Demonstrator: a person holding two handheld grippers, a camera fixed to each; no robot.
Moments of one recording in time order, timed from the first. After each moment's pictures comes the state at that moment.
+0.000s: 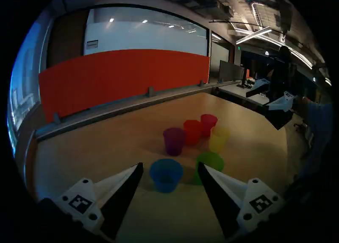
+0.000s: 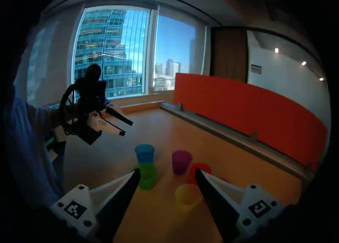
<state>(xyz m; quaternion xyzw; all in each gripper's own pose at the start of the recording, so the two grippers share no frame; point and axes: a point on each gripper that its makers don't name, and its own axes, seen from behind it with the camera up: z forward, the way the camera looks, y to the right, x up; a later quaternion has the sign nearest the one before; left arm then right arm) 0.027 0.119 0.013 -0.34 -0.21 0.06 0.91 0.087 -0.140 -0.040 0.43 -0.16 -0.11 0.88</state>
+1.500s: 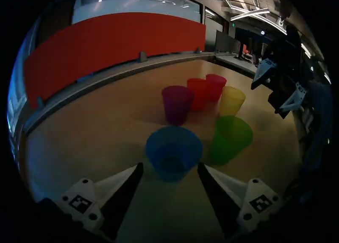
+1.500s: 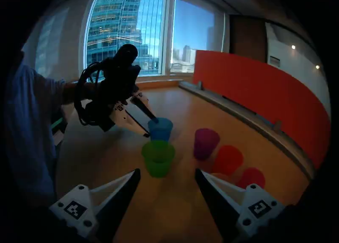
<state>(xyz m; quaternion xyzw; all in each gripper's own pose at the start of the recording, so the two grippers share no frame) -0.083 0.138 0.047 -0.37 -0.30 0.11 0.87 -0.016 -0.192 -0.036 0.48 -0.21 -0.15 0.84</state>
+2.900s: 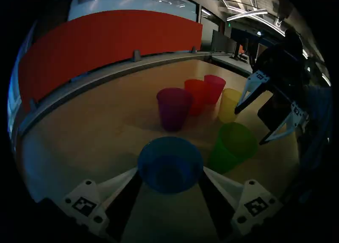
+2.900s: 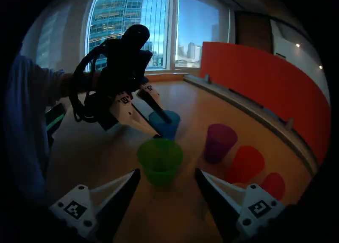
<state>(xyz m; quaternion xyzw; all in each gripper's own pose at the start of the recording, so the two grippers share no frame) -0.088 0.159 0.063 -0.39 -0.31 0.10 0.86 -0.062 -0.236 -0.014 0.49 -0.22 -0.16 0.83</state>
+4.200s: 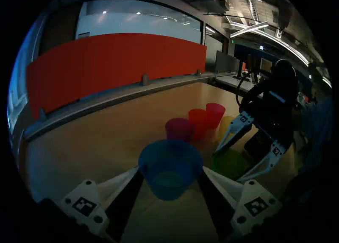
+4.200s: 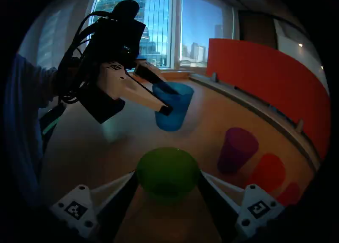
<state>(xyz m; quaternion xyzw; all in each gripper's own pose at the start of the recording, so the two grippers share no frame) -0.026 0.143 0.070 -0.37 -0.24 0.07 0.89 -0.088 -0.282 -0.003 0.50 -0.23 -0.16 0.82</state>
